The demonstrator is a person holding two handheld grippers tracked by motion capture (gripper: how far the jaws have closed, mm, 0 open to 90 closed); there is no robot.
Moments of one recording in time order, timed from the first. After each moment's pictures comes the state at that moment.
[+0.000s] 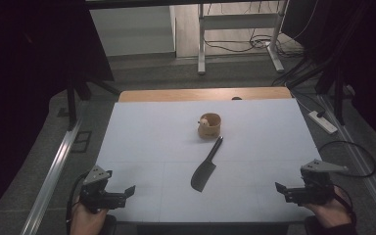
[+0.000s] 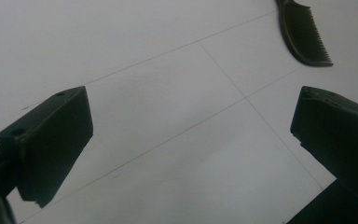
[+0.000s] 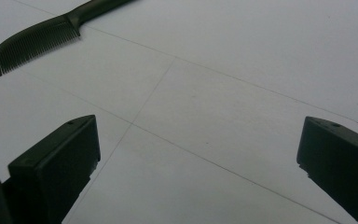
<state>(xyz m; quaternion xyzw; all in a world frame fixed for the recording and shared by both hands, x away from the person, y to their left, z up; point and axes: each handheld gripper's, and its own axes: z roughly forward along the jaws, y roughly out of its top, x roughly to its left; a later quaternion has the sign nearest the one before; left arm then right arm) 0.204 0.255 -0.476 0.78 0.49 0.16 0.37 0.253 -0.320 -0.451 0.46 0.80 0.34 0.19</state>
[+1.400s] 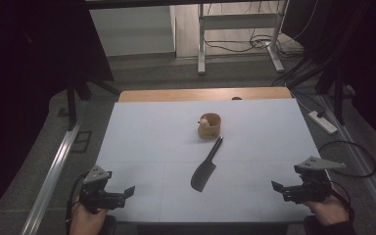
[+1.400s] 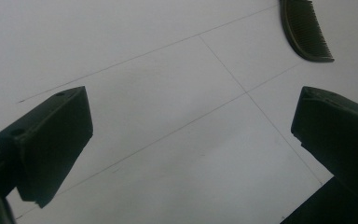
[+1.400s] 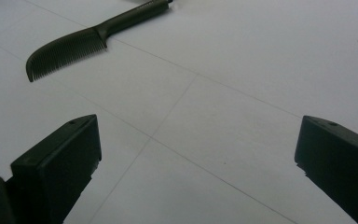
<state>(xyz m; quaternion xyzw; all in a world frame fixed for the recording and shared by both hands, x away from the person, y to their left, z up) 0.206 0.257 -0.478 0.78 0.49 0.15 0.37 0.259 -0.314 -0.446 0.43 0.81 0.37 0.17</state>
